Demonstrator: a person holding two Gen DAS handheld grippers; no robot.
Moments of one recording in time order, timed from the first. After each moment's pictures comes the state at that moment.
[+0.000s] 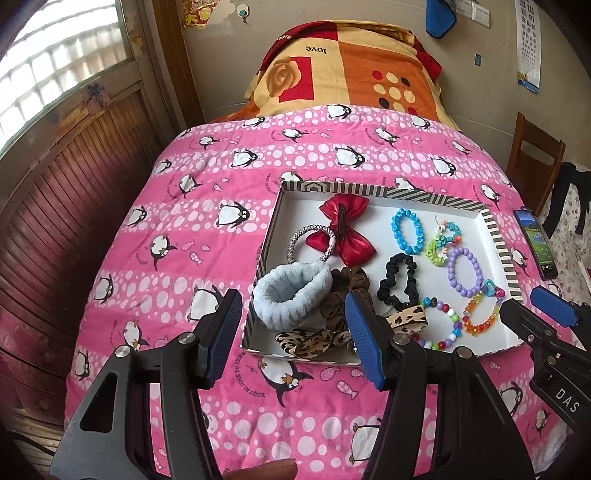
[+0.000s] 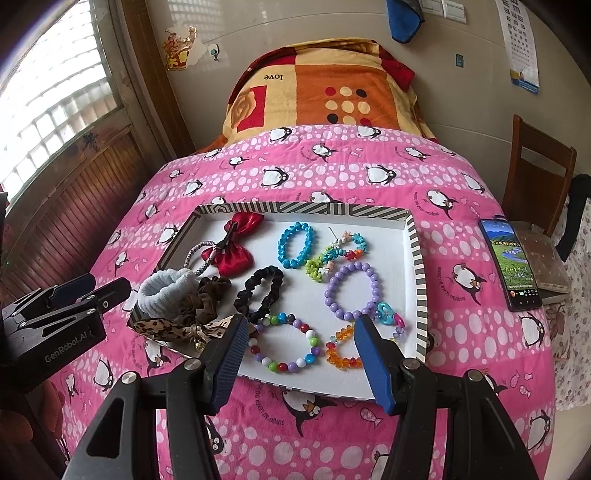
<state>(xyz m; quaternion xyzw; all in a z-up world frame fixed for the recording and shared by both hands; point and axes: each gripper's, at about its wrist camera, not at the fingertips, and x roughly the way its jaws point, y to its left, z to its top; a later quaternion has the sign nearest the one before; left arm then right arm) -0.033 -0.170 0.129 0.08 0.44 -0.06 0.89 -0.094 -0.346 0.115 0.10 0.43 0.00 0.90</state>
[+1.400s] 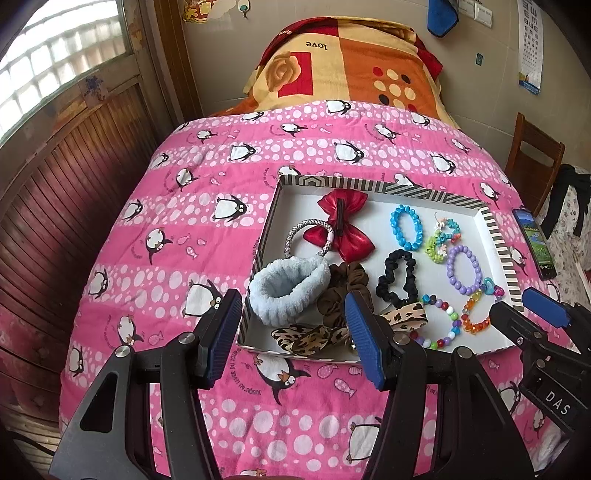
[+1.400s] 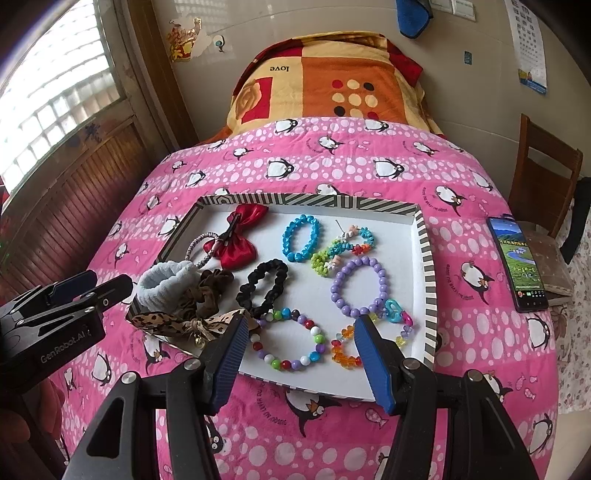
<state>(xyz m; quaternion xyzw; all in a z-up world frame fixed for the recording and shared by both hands) -0.034 -0.171 0.124 0.07 0.44 -0.06 0.89 -0.087 -0.342 0.106 0.09 0.44 0.01 0.89</state>
